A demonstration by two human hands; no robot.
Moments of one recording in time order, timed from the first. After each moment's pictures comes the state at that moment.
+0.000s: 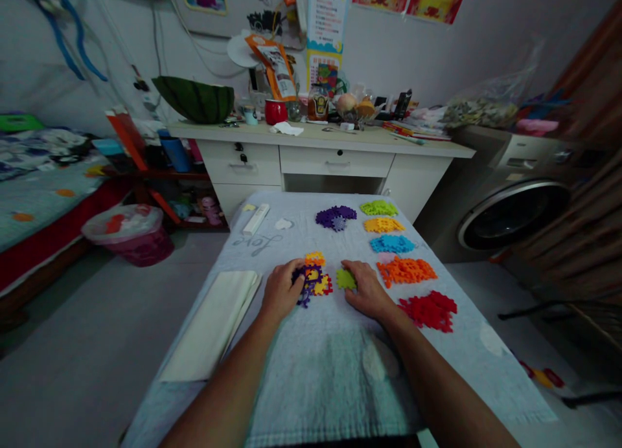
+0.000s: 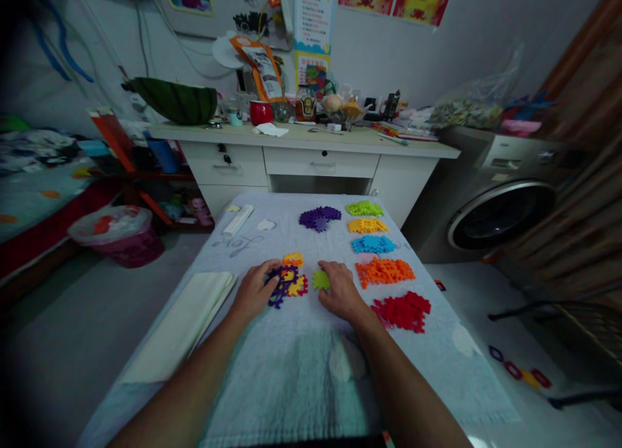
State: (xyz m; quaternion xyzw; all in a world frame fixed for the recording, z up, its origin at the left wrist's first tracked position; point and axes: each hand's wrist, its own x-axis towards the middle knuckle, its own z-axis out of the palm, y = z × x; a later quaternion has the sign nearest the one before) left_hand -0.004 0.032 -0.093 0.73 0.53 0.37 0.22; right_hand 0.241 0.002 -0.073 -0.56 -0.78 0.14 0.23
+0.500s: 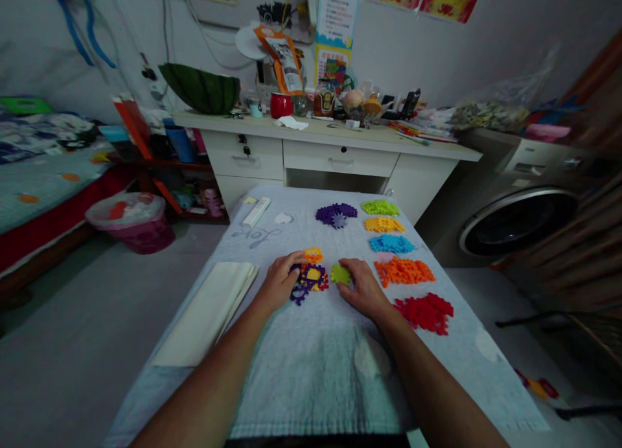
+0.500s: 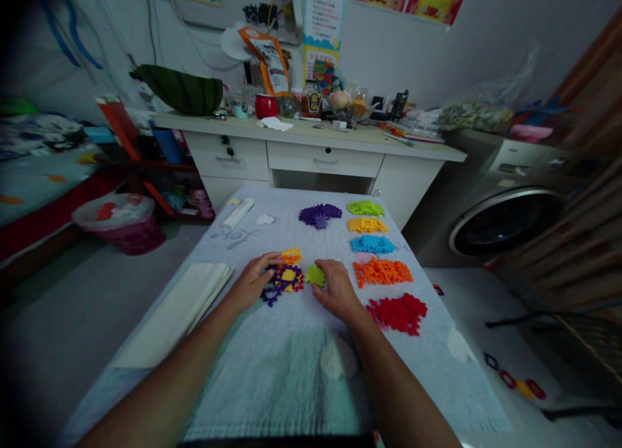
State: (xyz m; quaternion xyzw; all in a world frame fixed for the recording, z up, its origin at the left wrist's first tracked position) left_hand -0.007 0.033 -0.090 0.73 0.47 0.39 0.29; right_hand 0.242 0.003 -0.075 -0.53 -0.79 0.14 0.29
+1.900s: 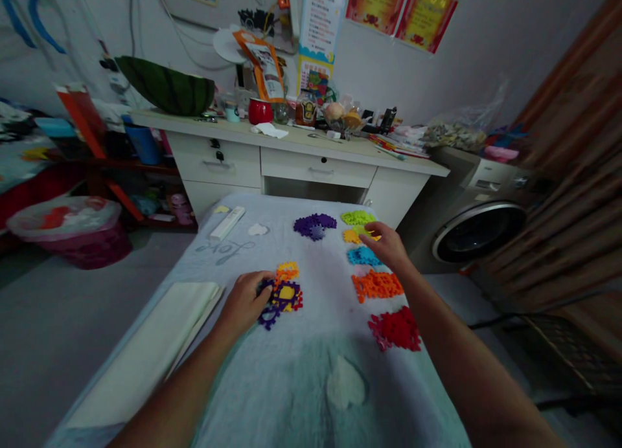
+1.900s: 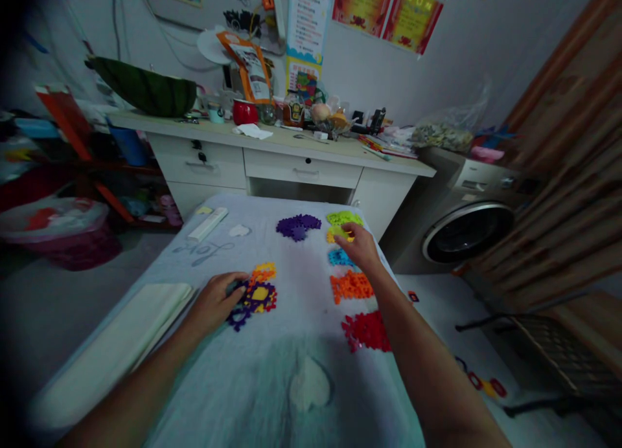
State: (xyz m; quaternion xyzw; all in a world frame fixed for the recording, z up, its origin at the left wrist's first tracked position) left_hand -0.008 0.044 -0.095 0.74 0.53 0.36 0.21; right_hand 0.345 0.090 0.018 -0.65 -0.67 0.06 0.35
